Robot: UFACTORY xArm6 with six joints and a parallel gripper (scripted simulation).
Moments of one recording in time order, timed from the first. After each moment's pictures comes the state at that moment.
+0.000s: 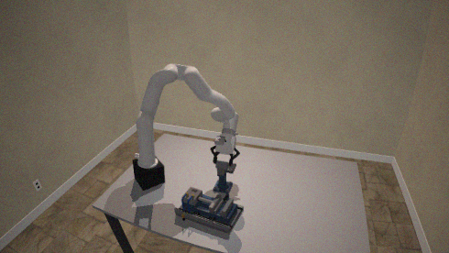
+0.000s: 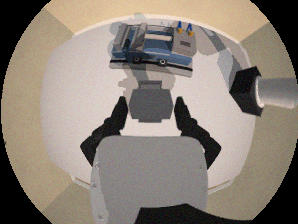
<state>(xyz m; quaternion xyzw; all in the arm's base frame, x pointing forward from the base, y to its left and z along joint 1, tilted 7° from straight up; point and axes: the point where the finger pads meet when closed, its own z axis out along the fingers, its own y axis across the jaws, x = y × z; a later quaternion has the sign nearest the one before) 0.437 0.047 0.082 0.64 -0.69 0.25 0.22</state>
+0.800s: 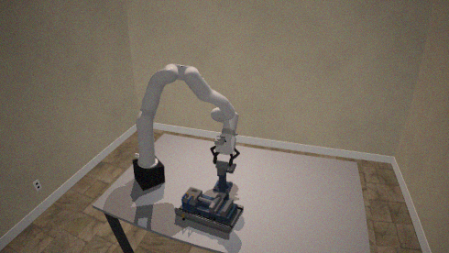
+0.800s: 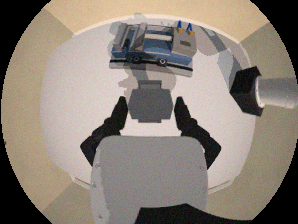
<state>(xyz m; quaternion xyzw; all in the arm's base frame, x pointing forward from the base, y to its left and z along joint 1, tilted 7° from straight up) 0.437 0.047 0.081 0.64 -0.69 0.25 0.22</state>
